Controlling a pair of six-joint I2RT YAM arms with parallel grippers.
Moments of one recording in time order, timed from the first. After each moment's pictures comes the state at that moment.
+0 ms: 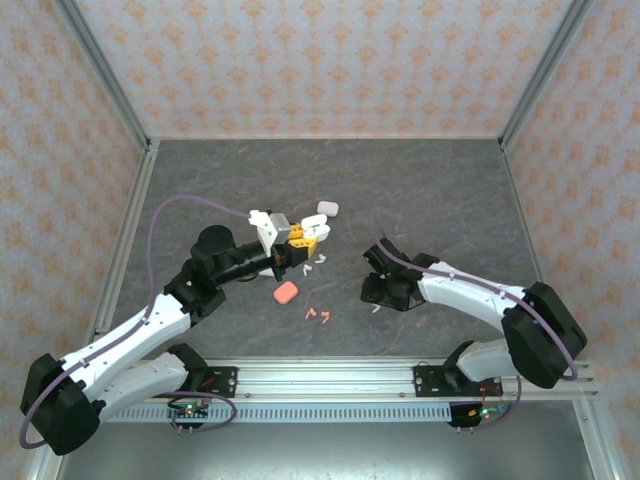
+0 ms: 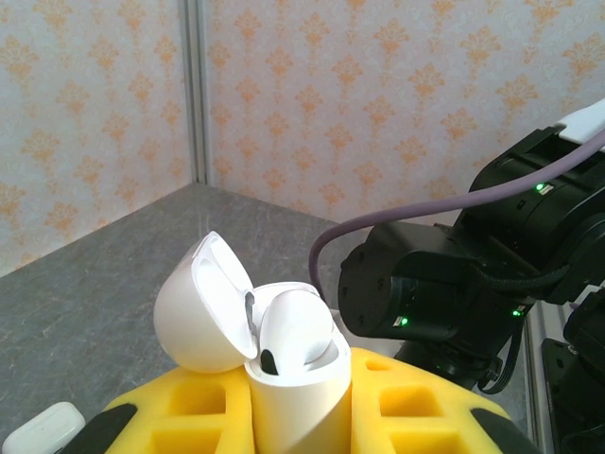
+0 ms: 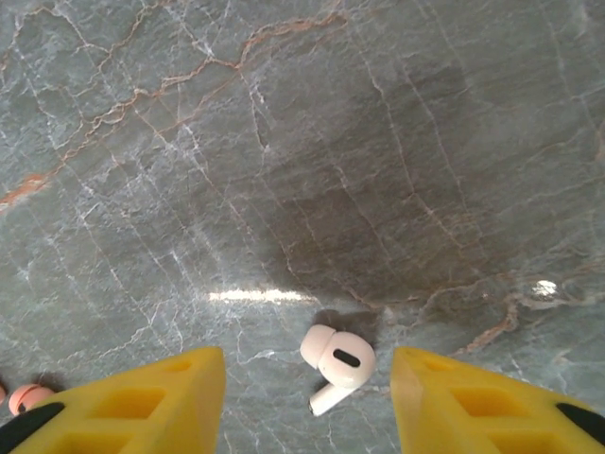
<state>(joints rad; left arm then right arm) -0.61 0.94 0.63 0.25 0.44 -0.04 0.71 1.35 0.71 -0.62 -0.04 0.88</state>
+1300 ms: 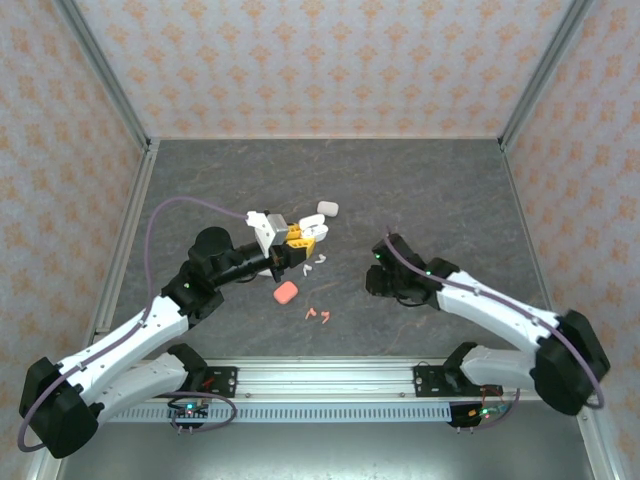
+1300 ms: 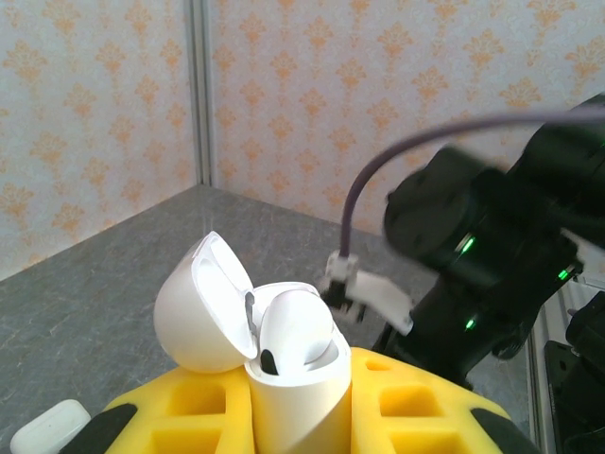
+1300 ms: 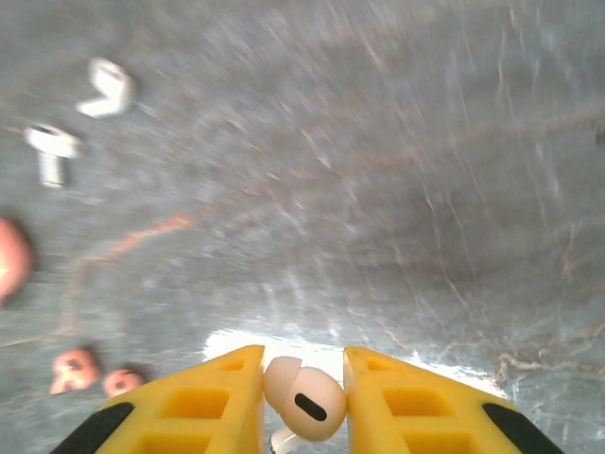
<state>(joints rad) -0.61 0.91 0.63 0.24 0.43 -0.04 0.72 1.12 0.72 -0.58 0.04 0.71</state>
